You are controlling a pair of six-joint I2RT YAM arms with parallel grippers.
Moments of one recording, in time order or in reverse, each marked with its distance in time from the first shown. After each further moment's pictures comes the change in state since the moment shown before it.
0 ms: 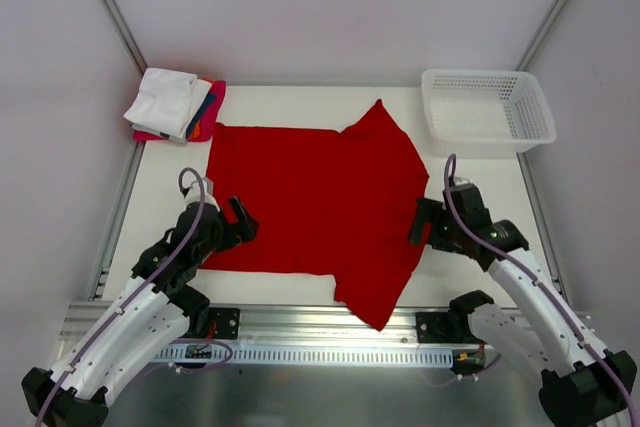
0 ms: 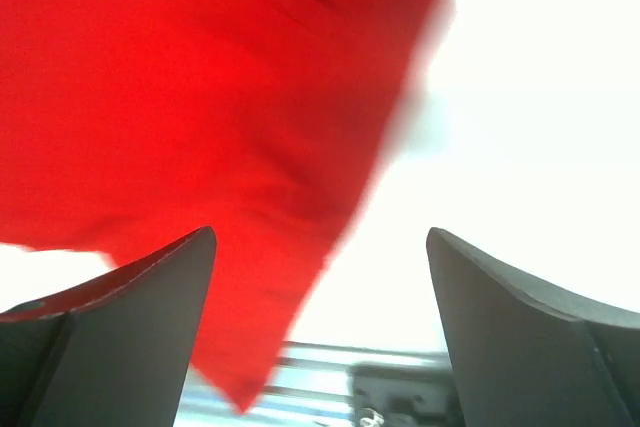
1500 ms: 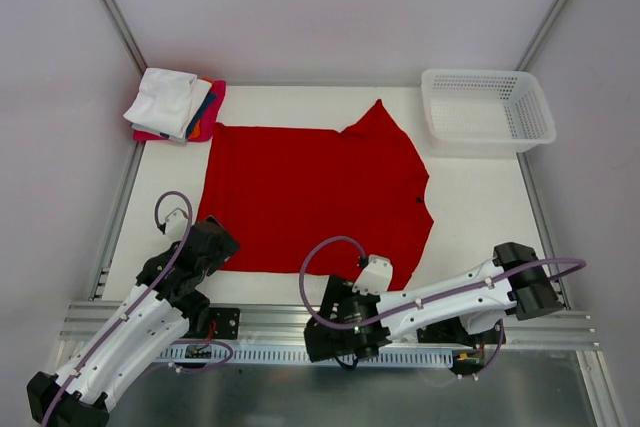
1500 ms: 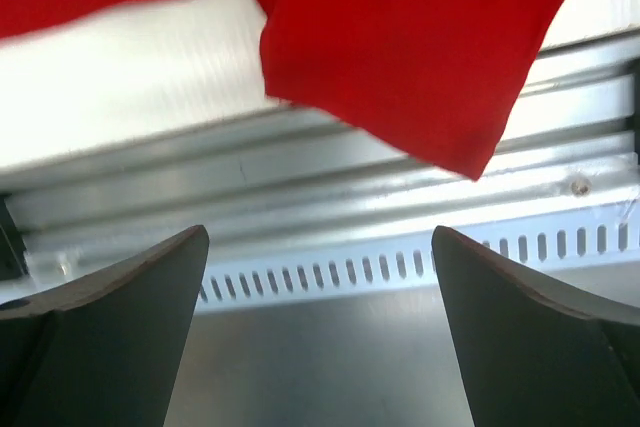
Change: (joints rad) left arm 0.000 -0.085 -0.149 -0.288 -0.253 -0.431; right arm 1.396 0.716 0.457 -0.537 0.529 1.602
